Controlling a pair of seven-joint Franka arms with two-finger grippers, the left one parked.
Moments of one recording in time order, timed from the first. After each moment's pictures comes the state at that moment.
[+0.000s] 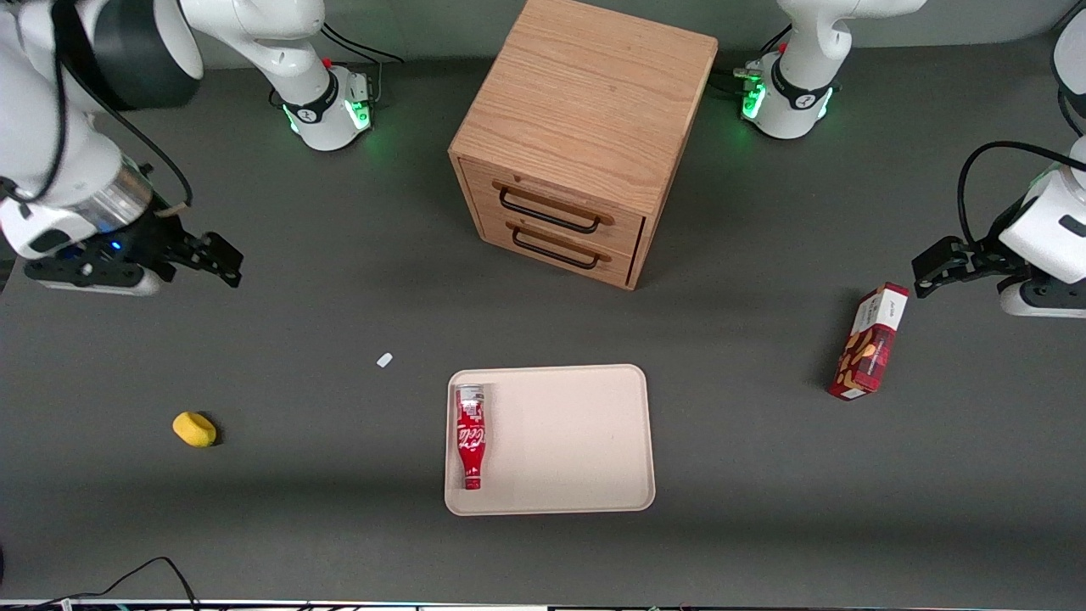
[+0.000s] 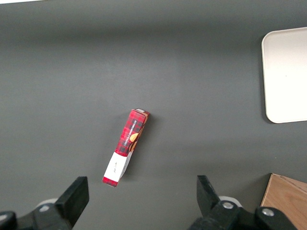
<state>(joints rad) -0.12 -0.11 0.24 -1.86 -0.04 1.84 0.22</state>
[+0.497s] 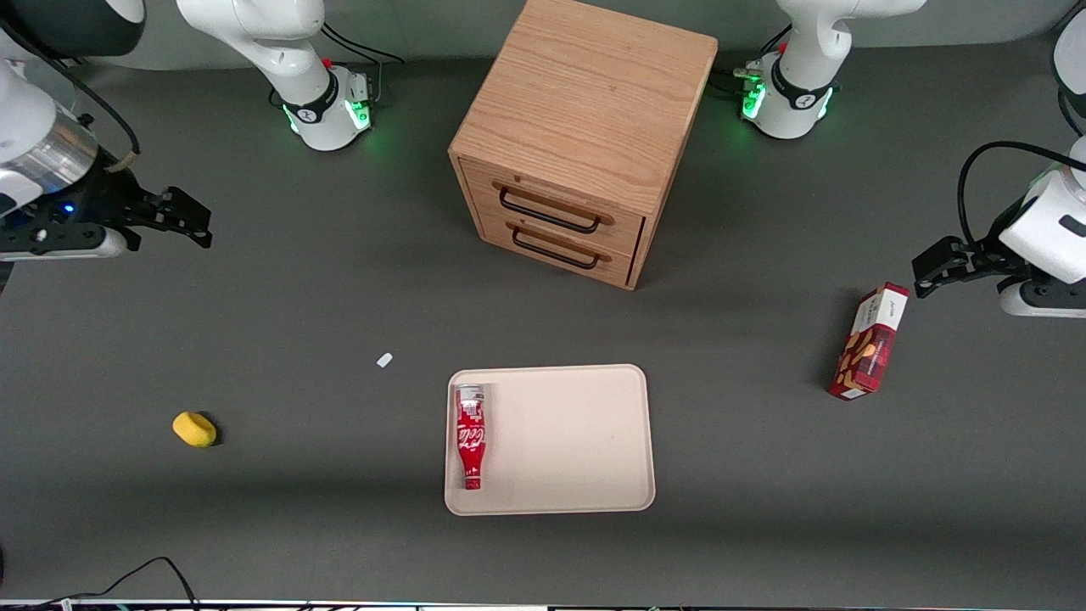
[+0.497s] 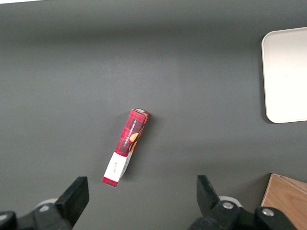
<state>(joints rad) -0.12 -0.11 0.20 -1.73 0.00 1.64 0.06</state>
